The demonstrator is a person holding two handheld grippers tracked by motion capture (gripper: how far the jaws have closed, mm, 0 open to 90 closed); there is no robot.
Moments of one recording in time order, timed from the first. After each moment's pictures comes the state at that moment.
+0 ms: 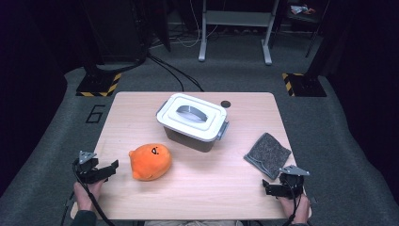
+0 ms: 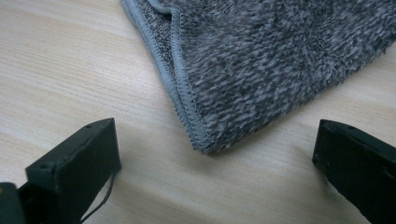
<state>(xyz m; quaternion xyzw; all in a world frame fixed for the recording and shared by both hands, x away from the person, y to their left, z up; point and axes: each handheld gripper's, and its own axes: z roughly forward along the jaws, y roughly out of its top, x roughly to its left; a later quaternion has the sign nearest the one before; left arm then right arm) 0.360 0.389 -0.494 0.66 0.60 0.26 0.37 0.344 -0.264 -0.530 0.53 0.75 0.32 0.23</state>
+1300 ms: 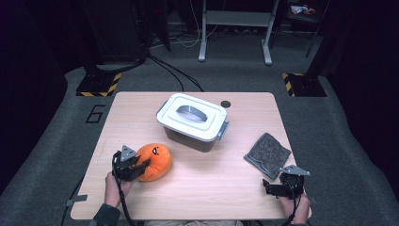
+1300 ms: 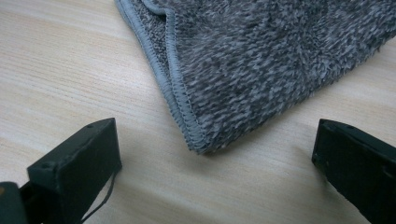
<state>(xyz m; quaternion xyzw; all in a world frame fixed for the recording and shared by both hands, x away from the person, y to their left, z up) 0.366 0.280 -0.475 0.77 0.47 0.23 0.37 0.344 -0.264 -0.530 0.54 0.75 0.32 0.23</state>
